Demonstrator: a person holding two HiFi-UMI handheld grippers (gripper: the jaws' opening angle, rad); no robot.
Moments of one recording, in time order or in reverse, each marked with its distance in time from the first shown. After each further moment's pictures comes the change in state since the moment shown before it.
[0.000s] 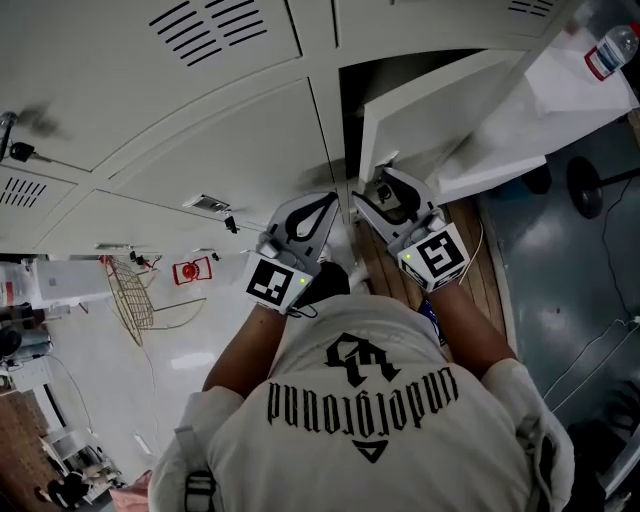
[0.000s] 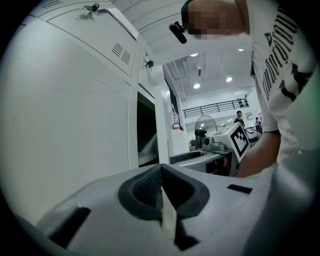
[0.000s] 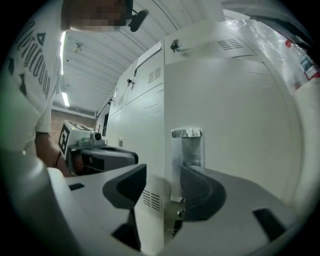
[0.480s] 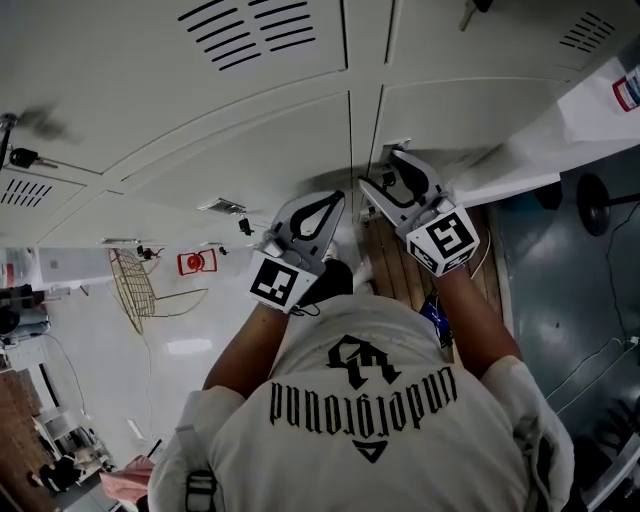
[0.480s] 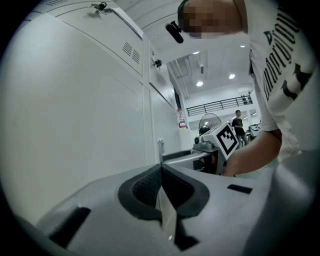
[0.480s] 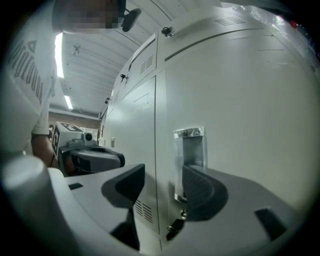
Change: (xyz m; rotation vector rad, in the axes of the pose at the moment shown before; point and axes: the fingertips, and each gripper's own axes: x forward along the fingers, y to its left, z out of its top) left arm -0.004 0.034 -0.002 0.004 0.009 0.050; right arm 0.052 -0.021 0.002 0.017 0.016 0.065
